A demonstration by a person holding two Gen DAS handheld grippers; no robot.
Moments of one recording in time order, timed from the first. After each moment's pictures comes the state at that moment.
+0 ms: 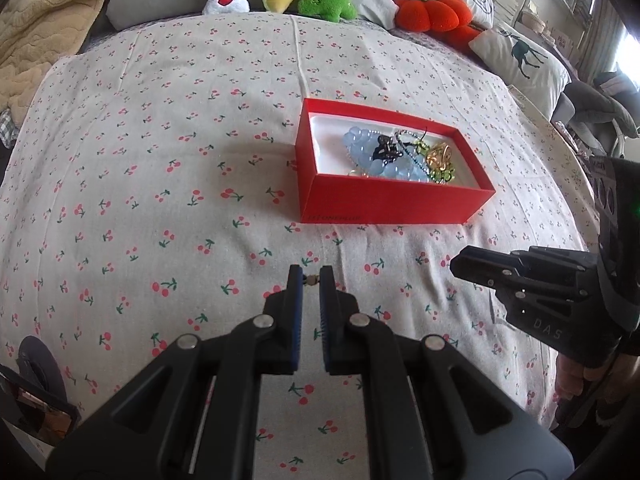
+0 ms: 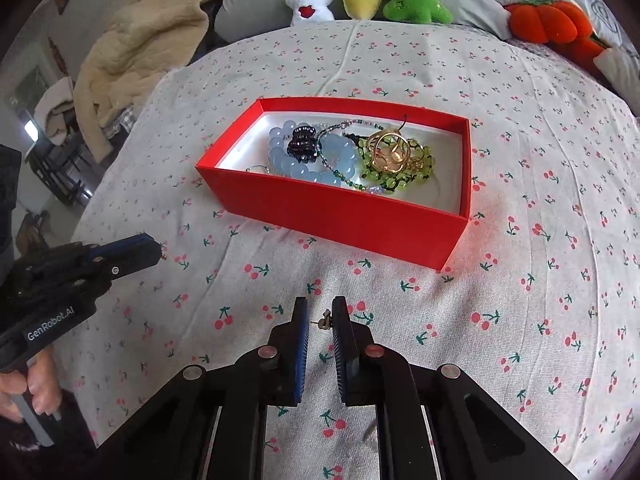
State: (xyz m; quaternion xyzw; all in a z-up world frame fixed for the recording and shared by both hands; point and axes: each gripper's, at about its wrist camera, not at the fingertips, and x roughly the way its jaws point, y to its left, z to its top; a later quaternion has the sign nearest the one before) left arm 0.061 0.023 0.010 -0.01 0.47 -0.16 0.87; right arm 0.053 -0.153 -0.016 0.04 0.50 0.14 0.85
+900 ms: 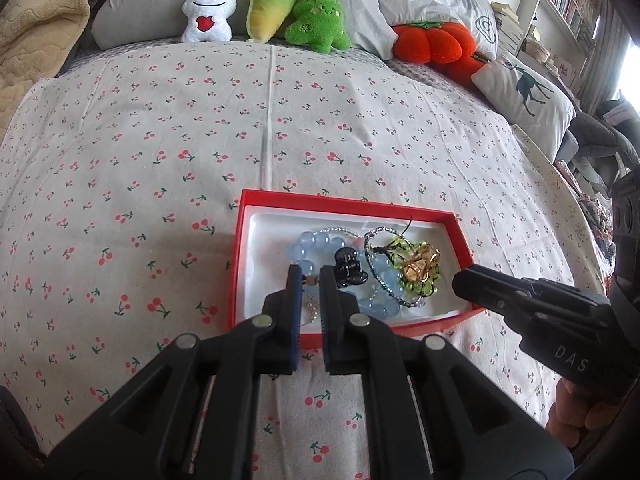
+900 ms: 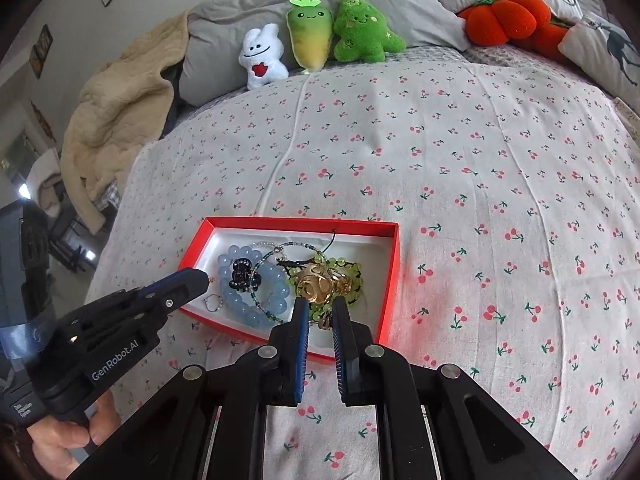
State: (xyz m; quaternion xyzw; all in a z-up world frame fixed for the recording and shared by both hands) left arm 0.130 -0.029 0.016 -0.04 0.43 -0.15 0.89; right arm 0.105 -0.203 0.017 0.12 0.46 0.11 0.88
